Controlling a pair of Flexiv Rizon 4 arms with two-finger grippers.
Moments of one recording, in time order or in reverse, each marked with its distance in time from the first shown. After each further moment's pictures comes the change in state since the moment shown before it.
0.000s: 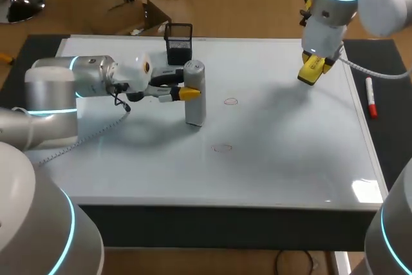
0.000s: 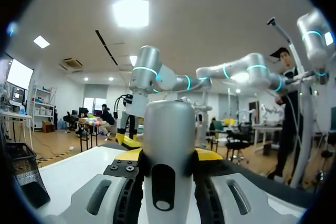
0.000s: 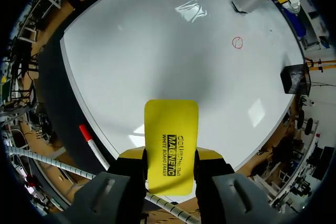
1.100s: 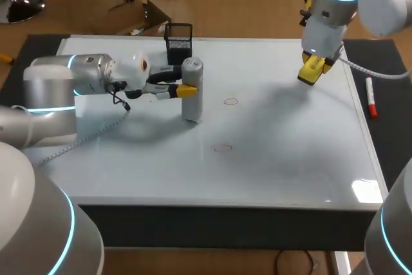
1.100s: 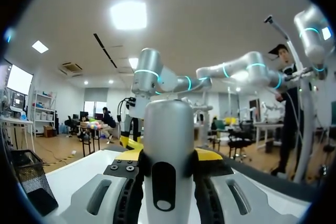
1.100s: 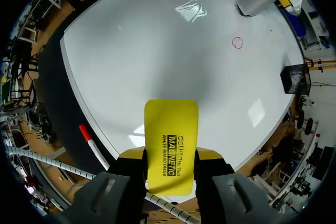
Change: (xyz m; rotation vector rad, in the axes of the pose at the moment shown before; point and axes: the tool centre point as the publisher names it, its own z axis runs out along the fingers) left arm -0.010 -0.008 -0.007 0.016 -0.007 0.036; right arm 0.000 0.000 0.000 0.000 0.000 0.000
